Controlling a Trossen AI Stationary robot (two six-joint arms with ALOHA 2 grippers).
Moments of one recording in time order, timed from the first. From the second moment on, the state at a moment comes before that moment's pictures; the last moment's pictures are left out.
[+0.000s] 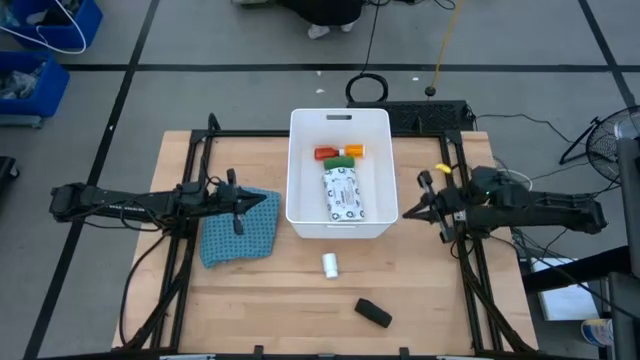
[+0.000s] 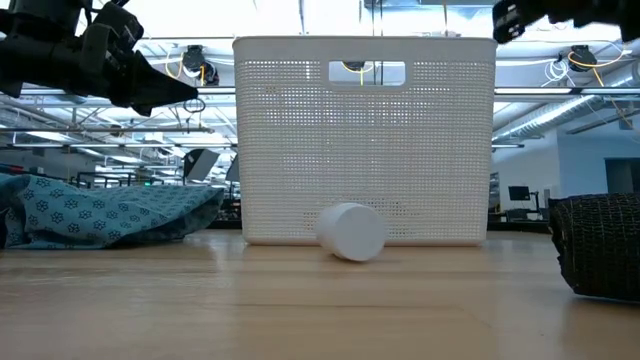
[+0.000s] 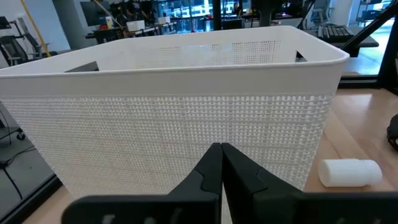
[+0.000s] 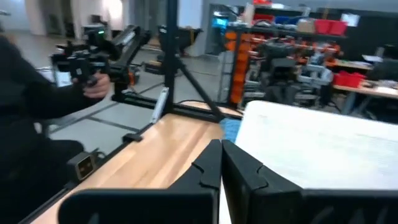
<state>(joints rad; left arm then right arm) 0.04 0.59 0.15 0.35 -0.16 0.07 -0.12 0.46 0.44 0.00 -0.42 -0.09</state>
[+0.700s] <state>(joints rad) 0.04 0.59 0.15 0.31 -0.16 0.07 -0.06 0.43 0.09 0.40 -0.58 -0.21</state>
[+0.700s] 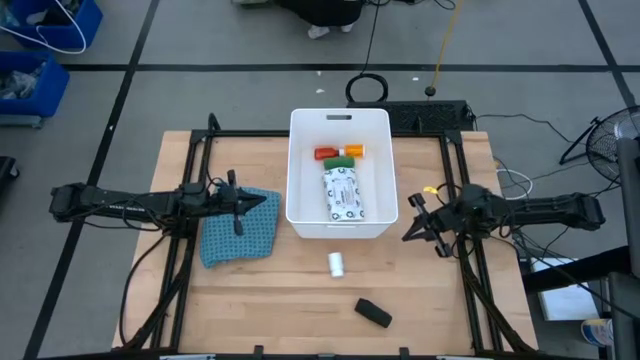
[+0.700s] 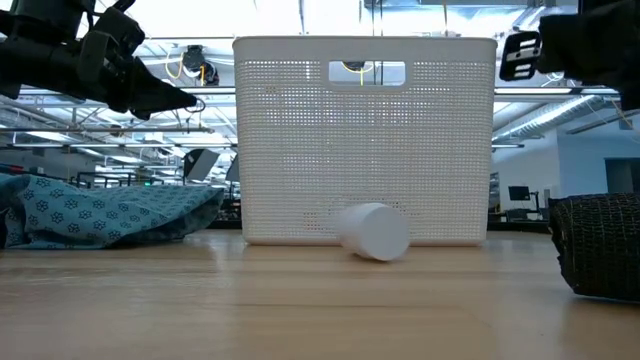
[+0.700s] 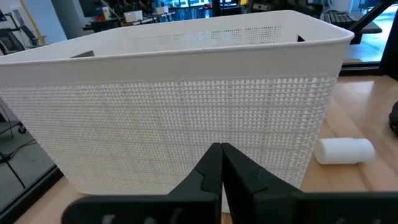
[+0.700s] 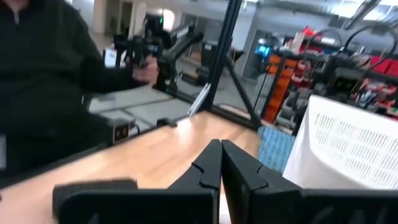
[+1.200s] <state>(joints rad) 0.04 0.59 0.15 0.31 -0.16 0.07 -0.07 0.44 0.08 0.41 -0.57 -0.15</state>
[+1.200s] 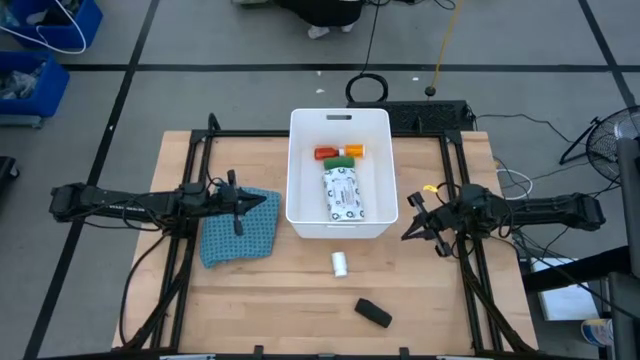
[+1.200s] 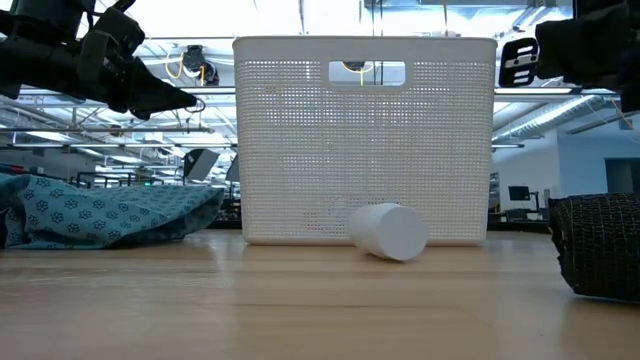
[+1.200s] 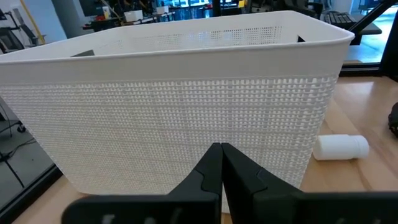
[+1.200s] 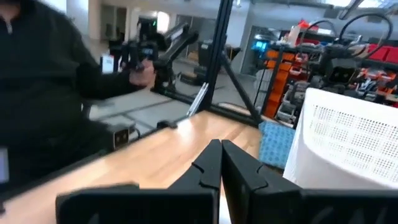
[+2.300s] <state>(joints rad) 0.04 0.59 0.15 0.28 -0.16 -0.05 0.78 1.12 0.82 -0.09 0.46 0.42</state>
